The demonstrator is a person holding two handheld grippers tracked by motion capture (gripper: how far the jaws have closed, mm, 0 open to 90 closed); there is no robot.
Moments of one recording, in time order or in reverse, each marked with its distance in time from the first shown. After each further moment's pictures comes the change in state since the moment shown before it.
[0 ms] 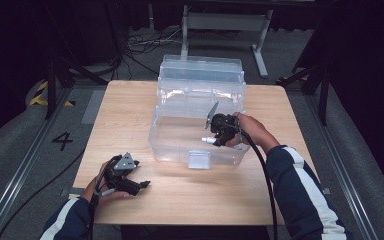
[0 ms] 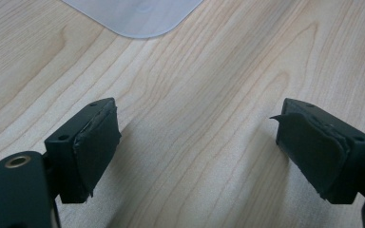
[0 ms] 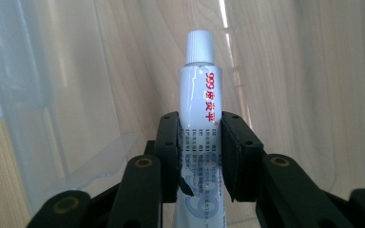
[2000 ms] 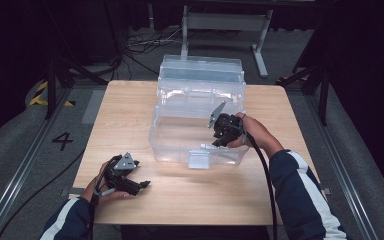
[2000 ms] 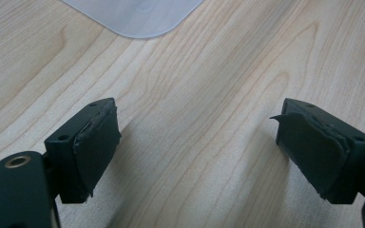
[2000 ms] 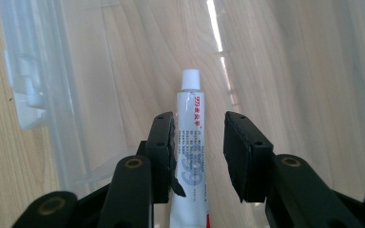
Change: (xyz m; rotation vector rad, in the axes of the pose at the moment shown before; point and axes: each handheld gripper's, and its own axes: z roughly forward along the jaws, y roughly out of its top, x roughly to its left) left arm 0.000 0.000 0.000 0.000 0.000 0.000; right arm 0.007 -0.010 -0.010 -0.135 -0.022 0.025
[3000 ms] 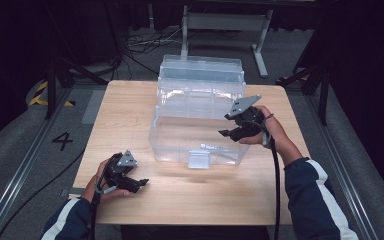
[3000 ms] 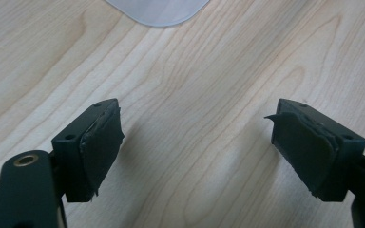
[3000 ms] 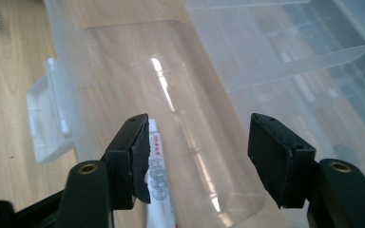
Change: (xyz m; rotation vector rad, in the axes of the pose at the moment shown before) left arm -0.002 0.014 -0.009 0.112 0.083 -0.020; right arm 0.009 -0.029 -0.066 -0.328 -0.214 0.086
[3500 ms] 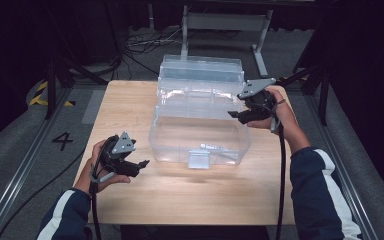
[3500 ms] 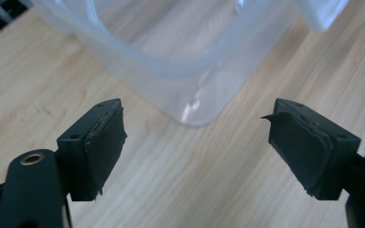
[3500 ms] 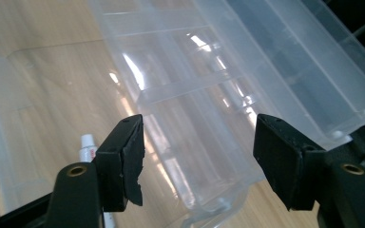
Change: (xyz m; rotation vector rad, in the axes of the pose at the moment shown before) left arm 0.000 0.058 -0.055 -0.165 0.076 0.088; right arm -0.036 0.011 -0.026 -0.027 -0.154 0.035
